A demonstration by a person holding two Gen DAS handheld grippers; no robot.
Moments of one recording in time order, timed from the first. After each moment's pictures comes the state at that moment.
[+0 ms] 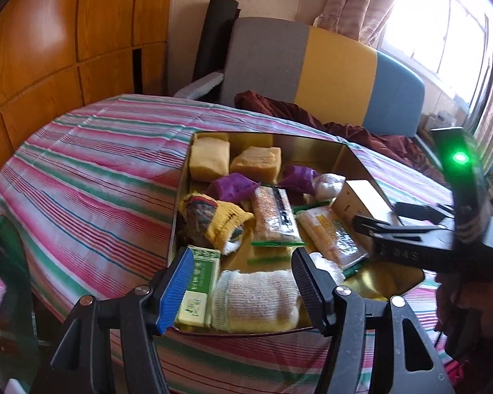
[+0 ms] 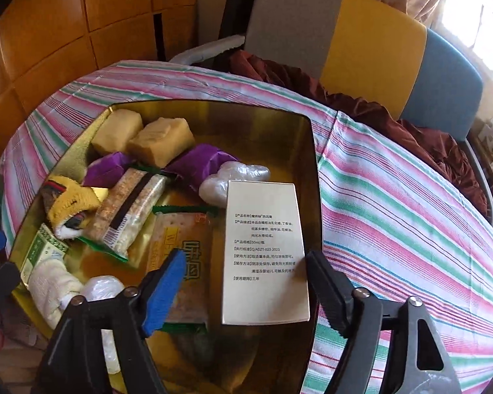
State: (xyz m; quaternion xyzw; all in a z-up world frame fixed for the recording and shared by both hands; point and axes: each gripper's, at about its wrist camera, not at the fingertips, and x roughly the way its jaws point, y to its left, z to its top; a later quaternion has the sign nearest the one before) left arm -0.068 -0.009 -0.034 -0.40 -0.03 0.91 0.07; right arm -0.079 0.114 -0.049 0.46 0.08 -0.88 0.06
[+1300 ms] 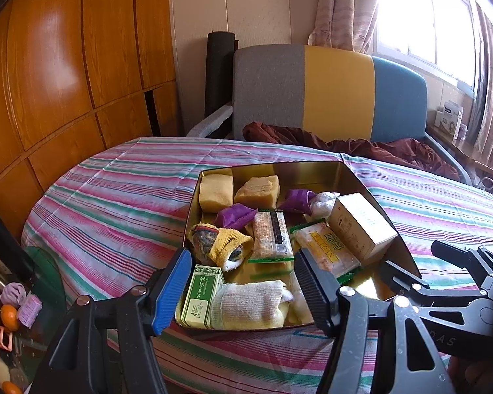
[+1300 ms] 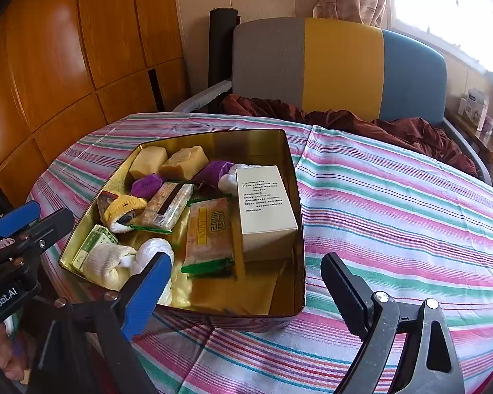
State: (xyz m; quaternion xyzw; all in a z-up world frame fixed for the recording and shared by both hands) left arm -0.033 0.026 -0.004 -0.33 0.03 0.94 0.02; right arm 0.018 0.133 -0.025 0.38 -0.02 -0.93 0.05
